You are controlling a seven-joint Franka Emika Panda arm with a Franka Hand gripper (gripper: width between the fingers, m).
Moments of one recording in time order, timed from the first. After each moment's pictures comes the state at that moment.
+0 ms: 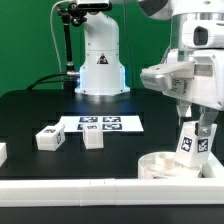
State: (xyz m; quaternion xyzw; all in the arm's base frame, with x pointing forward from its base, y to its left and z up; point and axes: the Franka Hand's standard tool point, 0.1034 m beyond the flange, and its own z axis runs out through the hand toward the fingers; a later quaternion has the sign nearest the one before) arm 0.628 0.105 0.085 0.65 0.76 0.03 0.07
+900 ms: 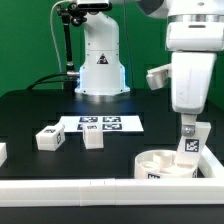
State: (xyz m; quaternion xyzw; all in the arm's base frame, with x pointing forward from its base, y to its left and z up) arm 0.625 0.098 0.084 0.84 0.54 0.03 0.04
